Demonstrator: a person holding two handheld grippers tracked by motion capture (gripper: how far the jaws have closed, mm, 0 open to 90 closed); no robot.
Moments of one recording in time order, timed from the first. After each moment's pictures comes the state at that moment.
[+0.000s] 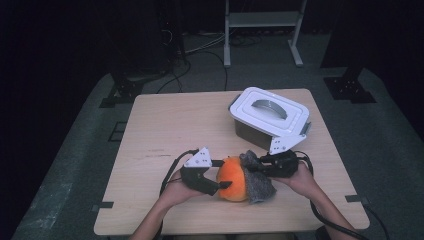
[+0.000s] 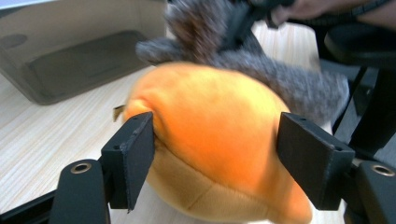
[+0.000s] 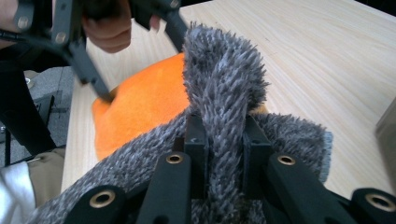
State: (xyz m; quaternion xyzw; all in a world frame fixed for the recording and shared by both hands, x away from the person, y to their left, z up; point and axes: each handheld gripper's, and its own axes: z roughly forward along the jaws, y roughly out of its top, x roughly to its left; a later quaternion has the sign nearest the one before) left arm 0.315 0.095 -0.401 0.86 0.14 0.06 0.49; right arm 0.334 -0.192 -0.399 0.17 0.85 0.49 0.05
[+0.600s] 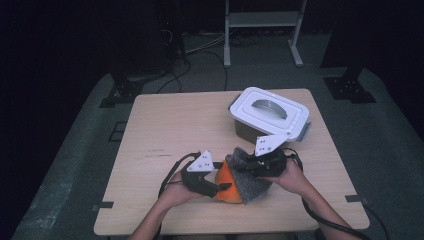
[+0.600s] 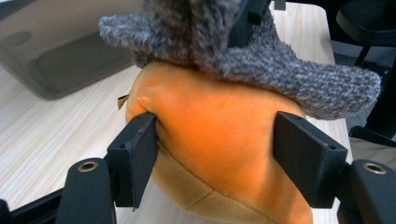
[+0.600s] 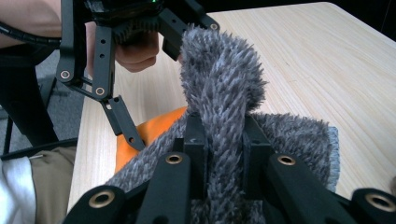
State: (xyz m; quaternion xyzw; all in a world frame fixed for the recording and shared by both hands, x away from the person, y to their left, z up) left arm 0.310 0.094 -0.407 0.87 0.12 0.08 0.47; right arm 0.328 -0.155 -0.374 0.12 0.87 0.48 0.06
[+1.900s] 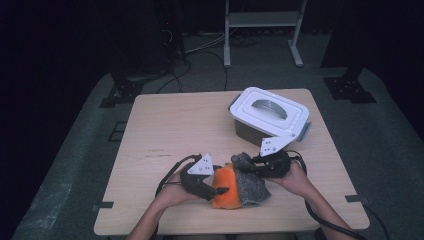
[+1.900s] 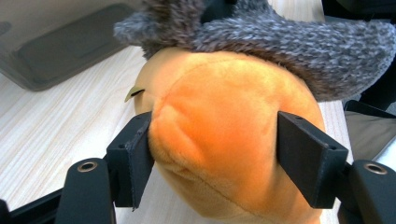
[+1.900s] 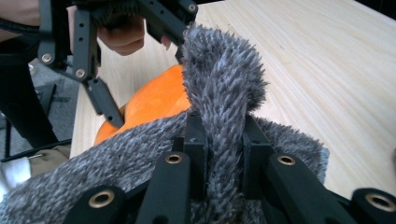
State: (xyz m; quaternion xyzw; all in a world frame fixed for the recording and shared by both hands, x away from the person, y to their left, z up) left arm 0.310 0.095 -0.409 0.89 0.09 0.08 0.44; right arm 0.332 -0.170 -0.391 0.15 0.86 0.48 0.05
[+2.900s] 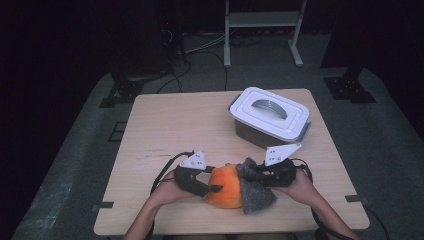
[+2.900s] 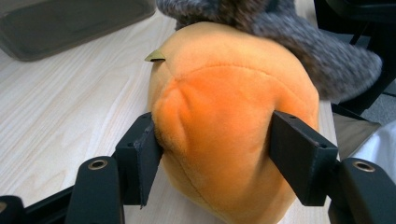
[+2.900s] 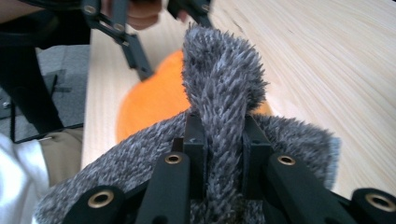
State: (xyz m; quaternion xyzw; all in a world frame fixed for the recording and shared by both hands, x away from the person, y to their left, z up) left arm 0.321 0.114 -0.414 0.89 0.12 0.03 0.44; right arm 0.312 -0.181 -0.398 0.15 0.87 0.47 0.05
